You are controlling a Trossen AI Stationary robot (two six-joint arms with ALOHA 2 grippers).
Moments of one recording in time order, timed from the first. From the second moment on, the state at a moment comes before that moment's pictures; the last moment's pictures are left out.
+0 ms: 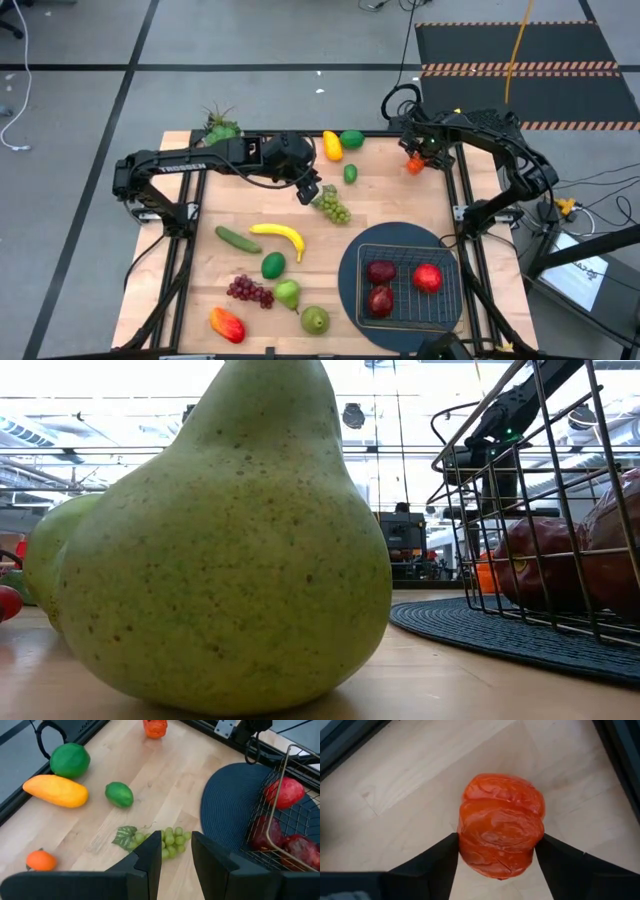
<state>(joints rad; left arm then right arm) 0.16 1.56 1.52 -0.71 -0.05 -0.34 -0.98 1.50 0.92 -0.88 0.00 1.15</state>
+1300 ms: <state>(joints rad) 0.03 1.56 1.52 -0.64 -0.02 -0.81 -0.90 0.52 0.89 -0.78 -0.77 0.64</state>
